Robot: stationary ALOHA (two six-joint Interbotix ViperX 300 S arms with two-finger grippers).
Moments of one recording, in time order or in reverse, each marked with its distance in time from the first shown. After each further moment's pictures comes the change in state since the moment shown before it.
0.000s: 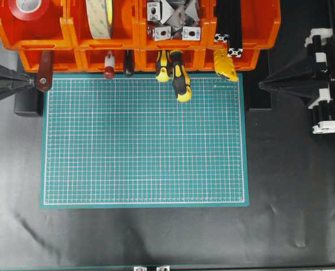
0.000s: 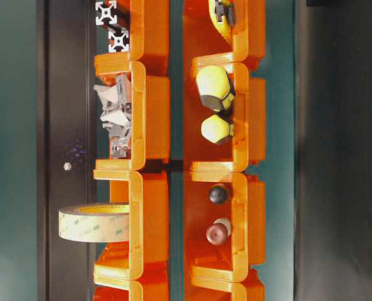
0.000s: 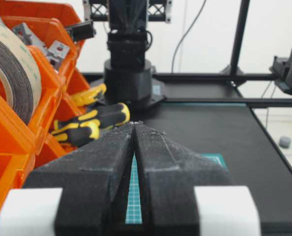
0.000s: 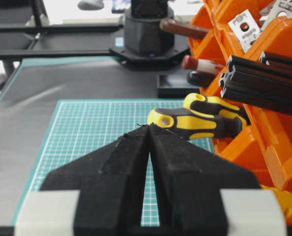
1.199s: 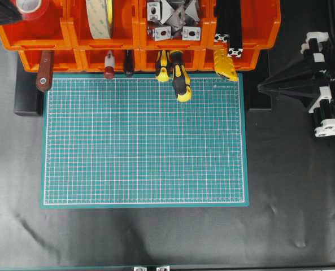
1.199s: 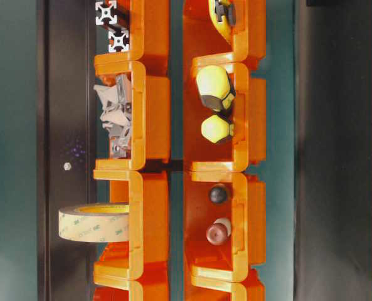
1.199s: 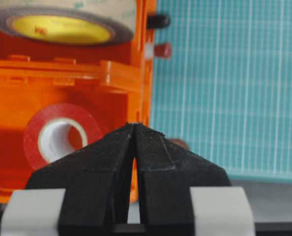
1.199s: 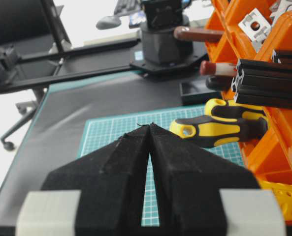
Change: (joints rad) left arm 0.167 0.502 -1.129 0.081 1.686 0.121; right arm 0.025 0.020 -0.011 0.023 -0.041 0.135
